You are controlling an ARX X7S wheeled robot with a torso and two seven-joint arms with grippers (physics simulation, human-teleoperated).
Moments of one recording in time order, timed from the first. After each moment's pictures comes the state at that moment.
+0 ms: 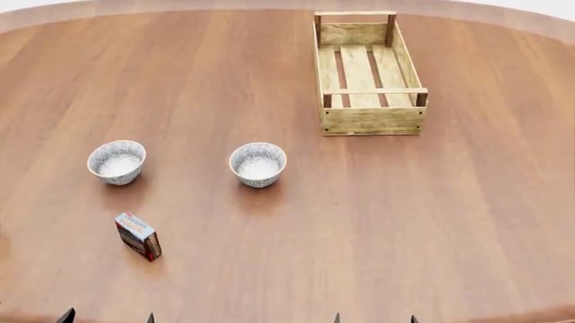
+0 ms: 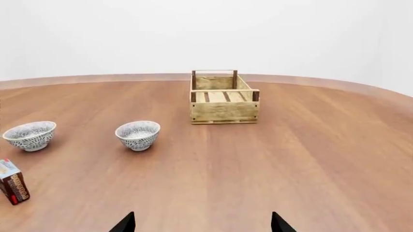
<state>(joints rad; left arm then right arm) -0.01 -0.08 0.12 -0.01 -0.06 -0.02 -0.10 0.00 0.09 -0.10 0.00 0.09 0.00 0.10</state>
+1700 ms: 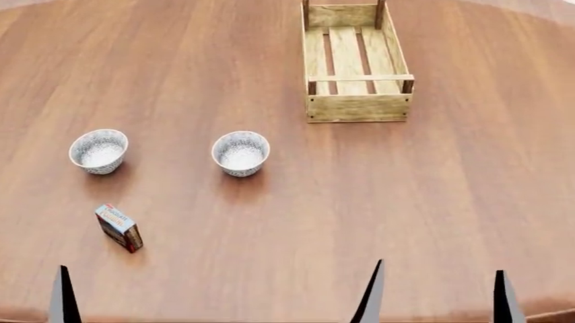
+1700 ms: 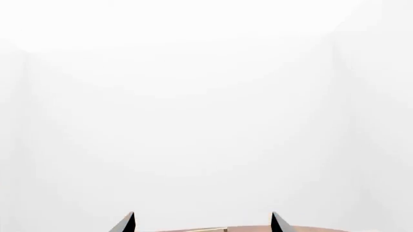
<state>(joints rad) 0.23 -0.21 0.21 0.69 0.04 0.09 -0.28 -0.18 0.18 -0.12 -0.50 0.10 -0.32 0.24</state>
